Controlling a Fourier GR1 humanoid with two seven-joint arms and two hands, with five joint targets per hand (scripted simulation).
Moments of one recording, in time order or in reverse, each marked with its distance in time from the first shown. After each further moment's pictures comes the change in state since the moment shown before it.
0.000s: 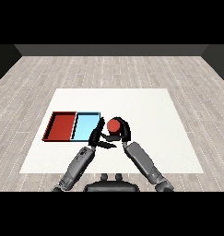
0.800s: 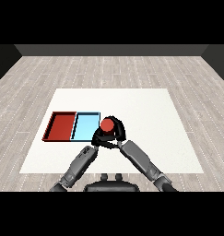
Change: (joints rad) left arm -0.055 0.001 -0.065 0.060 0.087 0.020 -0.040; right arm -0.088 0.002 0.094 0.034 -0.101 -0.070 -0.012
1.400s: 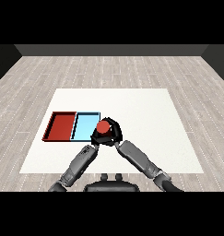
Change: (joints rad) left arm -0.015 0.012 -0.018 -0.021 0.001 0.186 0.058; right arm -0.052 -0.008 0.083 0.052 -0.058 -0.047 -0.040
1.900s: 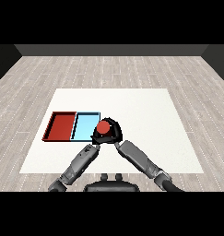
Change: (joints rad) left arm -0.035 0.007 -0.039 0.025 0.000 0.174 0.018; right arm -0.004 -0.007 0.009 0.000 -0.026 -0.005 -0.020
